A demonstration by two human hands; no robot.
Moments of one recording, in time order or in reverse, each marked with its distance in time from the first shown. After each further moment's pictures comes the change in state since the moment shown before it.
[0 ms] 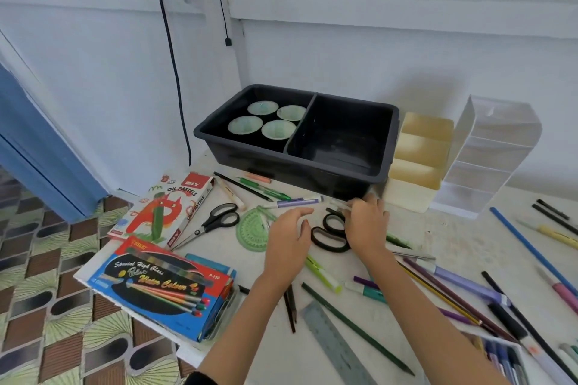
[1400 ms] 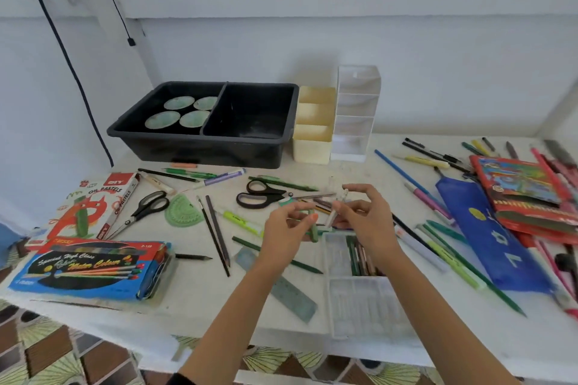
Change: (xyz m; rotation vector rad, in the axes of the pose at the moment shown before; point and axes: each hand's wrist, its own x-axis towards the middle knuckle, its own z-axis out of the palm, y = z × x) left_hand -0.090 0.094 0.048 -0.494 -0.355 -0.172; right_hand -0.143 0.113 -0.087 1.201 0.123 0.233
